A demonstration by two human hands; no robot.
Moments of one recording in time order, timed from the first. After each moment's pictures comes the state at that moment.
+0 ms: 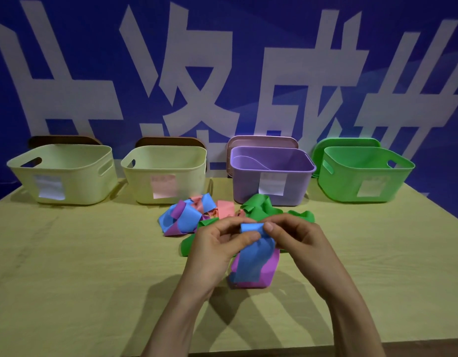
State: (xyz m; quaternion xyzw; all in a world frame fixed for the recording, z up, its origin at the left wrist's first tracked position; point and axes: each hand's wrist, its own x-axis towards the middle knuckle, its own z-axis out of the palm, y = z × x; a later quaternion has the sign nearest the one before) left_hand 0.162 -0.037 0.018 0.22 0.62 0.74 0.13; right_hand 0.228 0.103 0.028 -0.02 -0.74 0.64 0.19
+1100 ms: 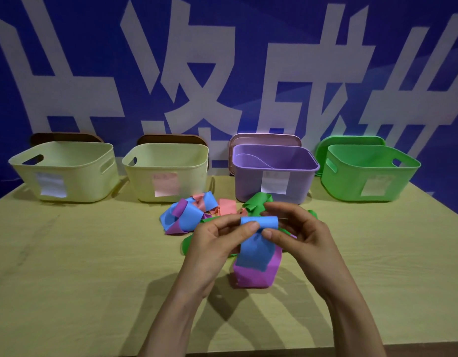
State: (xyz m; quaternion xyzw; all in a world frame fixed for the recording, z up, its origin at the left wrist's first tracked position) left_hand 0.161 -0.039 0.024 0.18 0.60 0.76 0.16; right_hand 0.225 0.105 0.024 0.00 -0.70 0.67 0.22
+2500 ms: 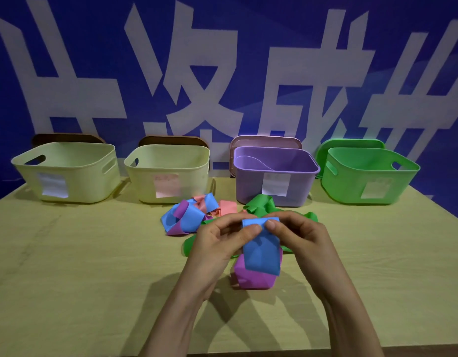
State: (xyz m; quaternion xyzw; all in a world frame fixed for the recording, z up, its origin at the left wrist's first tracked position) left_hand 0.161 -0.041 0.022 0.21 0.58 0.77 0.16; right_hand 0.223 0.099 0.029 -0.04 -0.70 0.68 0.21
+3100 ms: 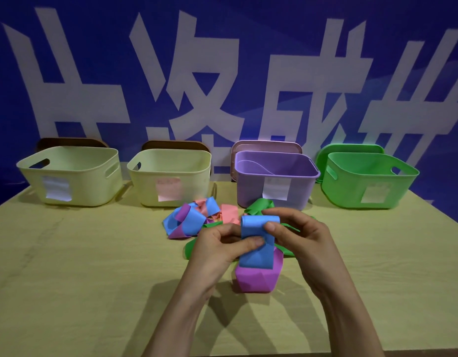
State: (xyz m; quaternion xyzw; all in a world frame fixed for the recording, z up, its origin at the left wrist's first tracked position) left_hand 0.156 -0.040 0.019 0.18 0.65 0.73 0.16; right_hand 0.223 0.095 0.035 -0.02 -0.66 0.72 0.23
